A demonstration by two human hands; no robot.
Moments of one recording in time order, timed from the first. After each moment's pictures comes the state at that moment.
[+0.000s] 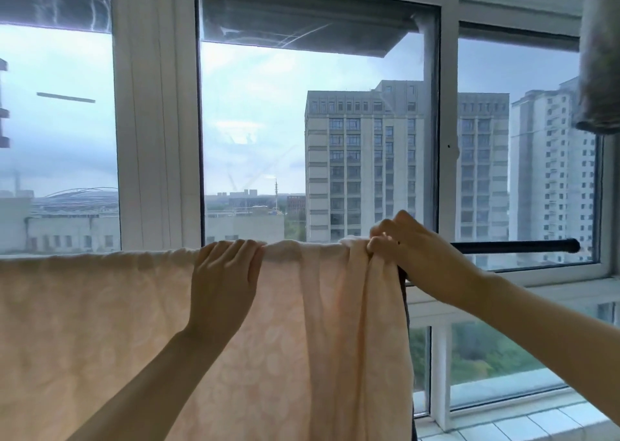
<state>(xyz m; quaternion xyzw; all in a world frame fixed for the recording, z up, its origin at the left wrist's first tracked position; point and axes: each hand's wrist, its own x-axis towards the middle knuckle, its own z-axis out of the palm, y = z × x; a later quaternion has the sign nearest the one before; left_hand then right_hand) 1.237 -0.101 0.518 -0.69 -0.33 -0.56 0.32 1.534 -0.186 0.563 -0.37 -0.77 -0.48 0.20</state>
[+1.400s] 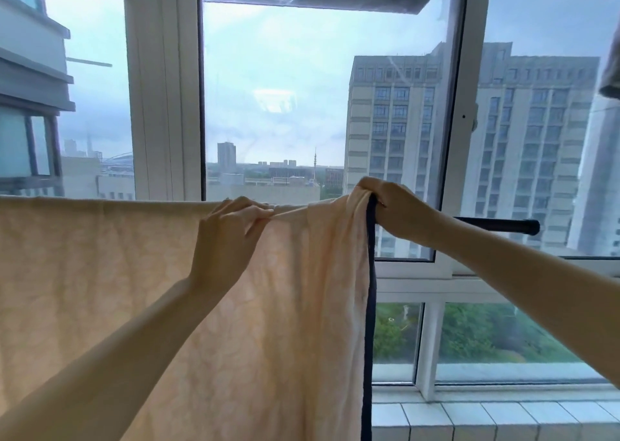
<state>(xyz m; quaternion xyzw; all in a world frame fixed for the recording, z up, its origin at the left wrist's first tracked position) 1.321 -0.164 0.525 -0.73 -0.31 -0.57 0.22 1.585 -0.187 0.591 -0.47 -0.81 -0.08 0.35</state>
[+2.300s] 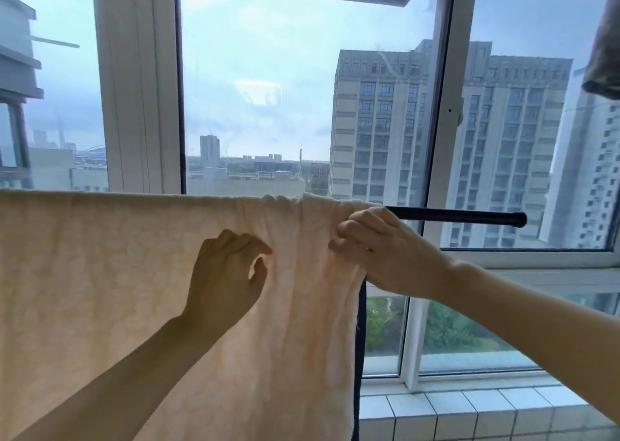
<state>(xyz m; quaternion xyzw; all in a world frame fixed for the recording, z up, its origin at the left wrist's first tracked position) 1.339 -0.158 0.469 -0.75 -0.38 -0.47 0.26 1.604 -0.199 0.530 -0.23 -0.81 -0.51 0.19</state>
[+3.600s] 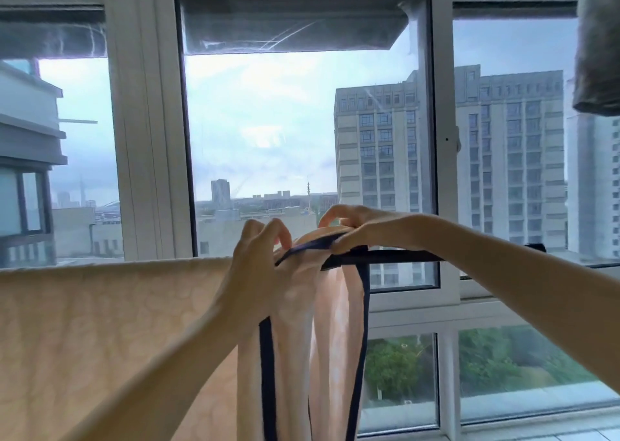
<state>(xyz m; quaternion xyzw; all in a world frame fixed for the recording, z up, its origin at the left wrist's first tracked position) 1.371 -0.186 0.566 -0.76 -0.42 -0.49 0.02 1.577 -0.173 0.630 -0.49 -0.83 0.15 0.21</state>
